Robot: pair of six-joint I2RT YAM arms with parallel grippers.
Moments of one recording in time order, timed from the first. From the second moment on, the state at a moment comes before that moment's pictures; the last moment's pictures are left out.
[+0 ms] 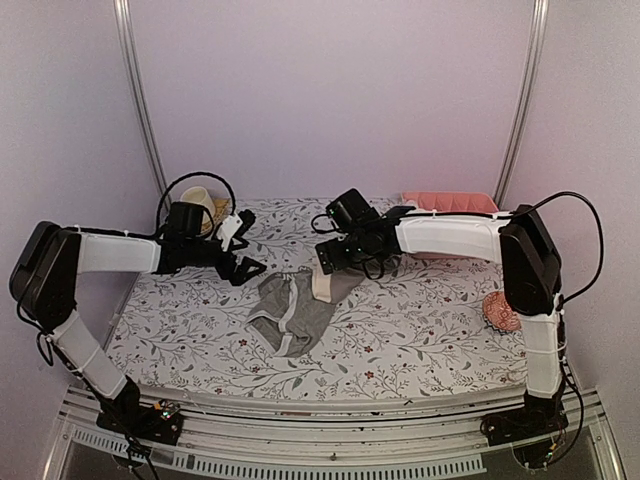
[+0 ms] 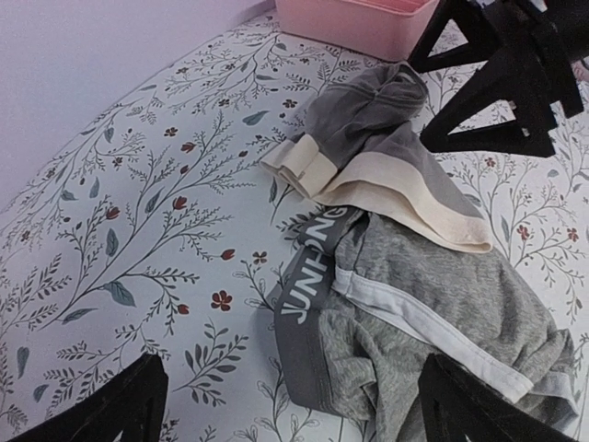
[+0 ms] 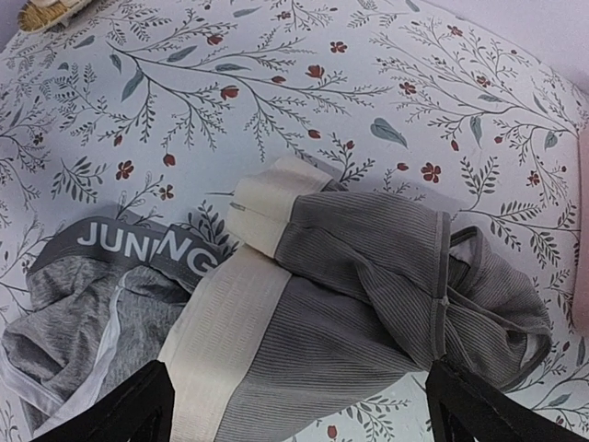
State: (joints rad) left arm -0.33 1.63 0.88 0.13 0.49 0.39; right arm 0.84 2.12 1.71 -0.44 0.28 0.30
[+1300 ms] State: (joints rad) left arm -0.47 1.76 0.94 0.03 0.00 0.48; right arm 0.86 2.10 1.45 -0.78 0.68 0.42
